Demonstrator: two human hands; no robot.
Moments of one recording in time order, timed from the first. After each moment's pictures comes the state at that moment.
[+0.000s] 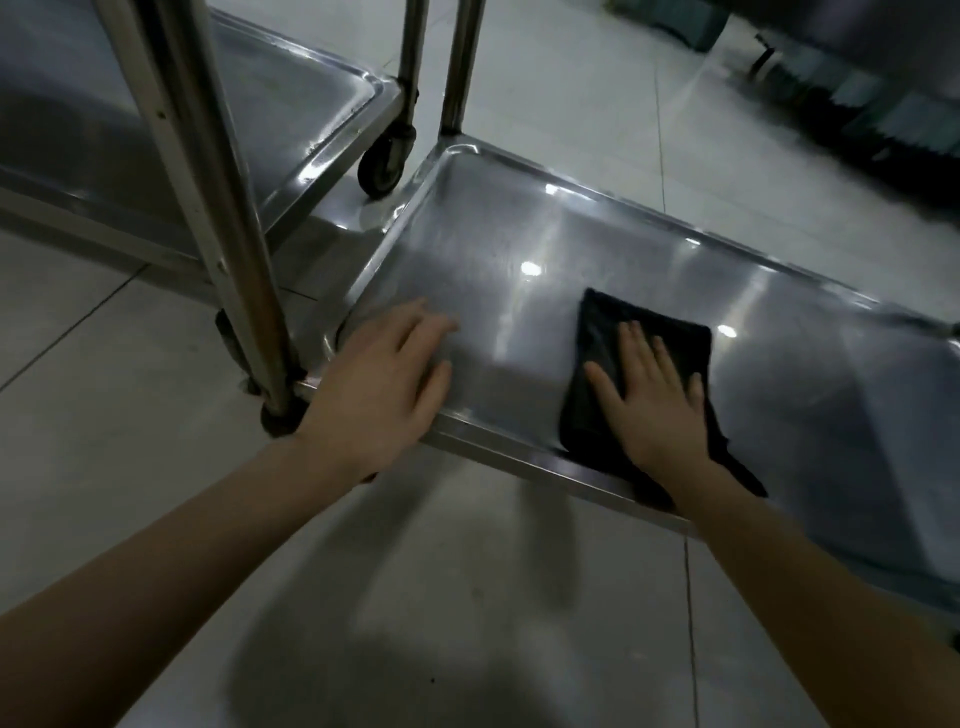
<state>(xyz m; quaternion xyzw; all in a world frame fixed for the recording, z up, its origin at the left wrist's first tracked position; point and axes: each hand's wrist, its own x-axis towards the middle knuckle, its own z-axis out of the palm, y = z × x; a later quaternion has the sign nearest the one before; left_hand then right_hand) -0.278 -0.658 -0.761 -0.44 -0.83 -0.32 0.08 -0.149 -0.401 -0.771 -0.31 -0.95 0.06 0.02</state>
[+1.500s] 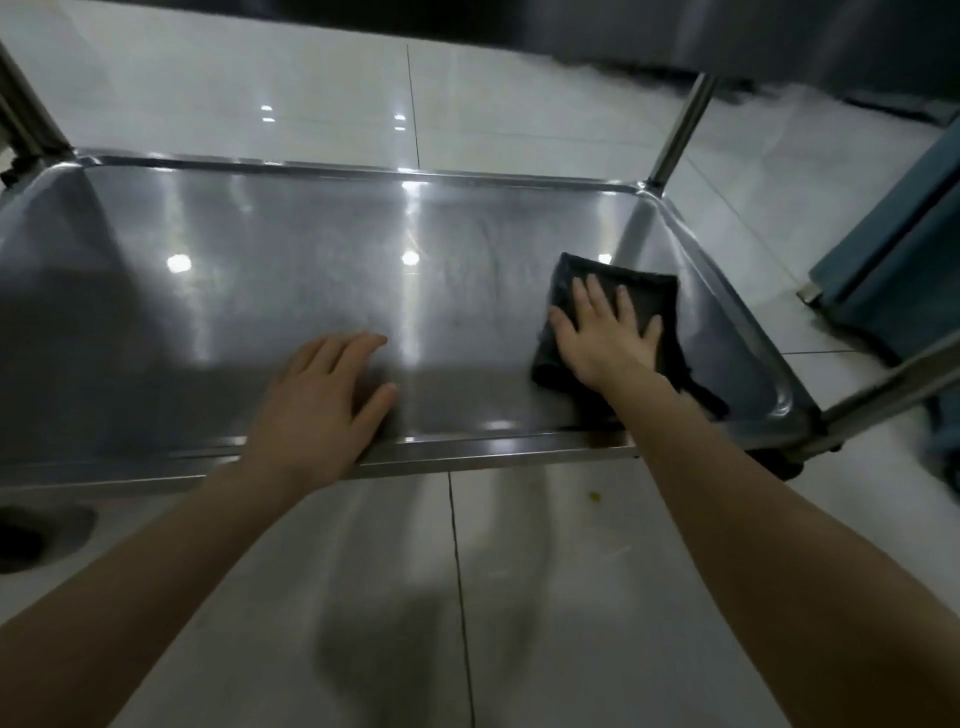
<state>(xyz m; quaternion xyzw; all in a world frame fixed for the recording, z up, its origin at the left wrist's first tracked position) -0.116 -0.439 -0.761 -0.51 -0.83 -0.21 -0.03 0.053 -0.165 -0.769 -0.48 -0.87 0.08 0.01</state>
